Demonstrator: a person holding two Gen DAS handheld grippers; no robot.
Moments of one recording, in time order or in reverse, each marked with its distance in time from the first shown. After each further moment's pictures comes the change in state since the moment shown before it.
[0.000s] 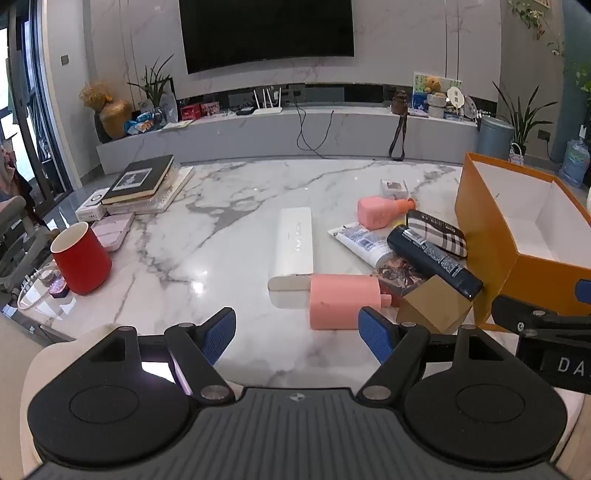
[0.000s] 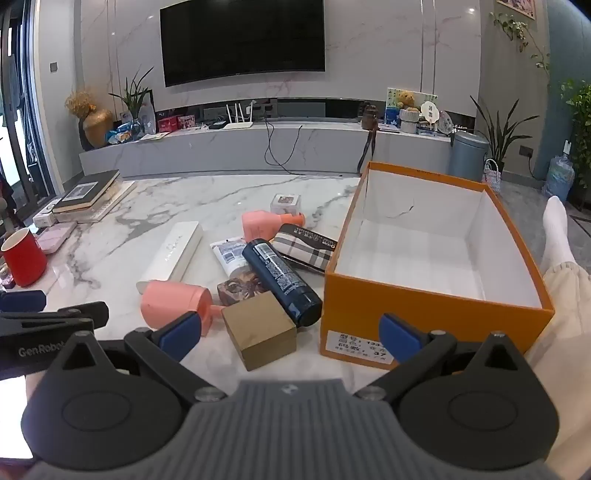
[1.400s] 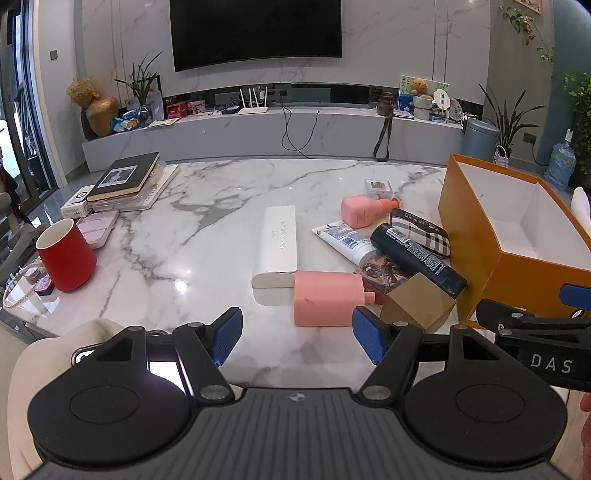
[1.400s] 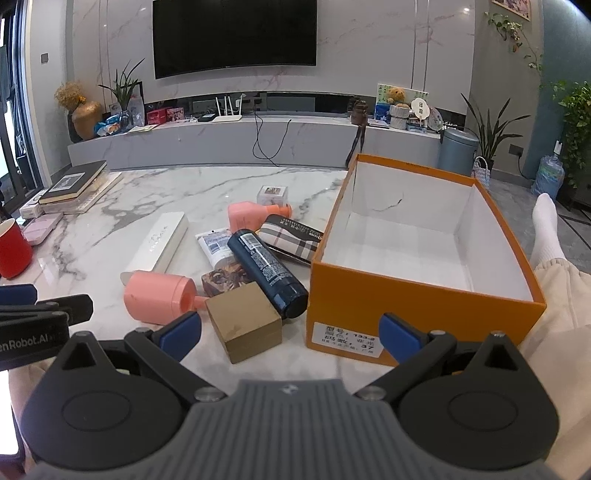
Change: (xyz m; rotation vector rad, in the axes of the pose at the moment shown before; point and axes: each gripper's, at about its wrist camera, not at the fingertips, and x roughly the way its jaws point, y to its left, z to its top) left arm -0.001 0.001 -0.004 -0.007 -0.008 -0.058; right arm 0.001 0.000 -0.003 -0.009 0.016 -0.045
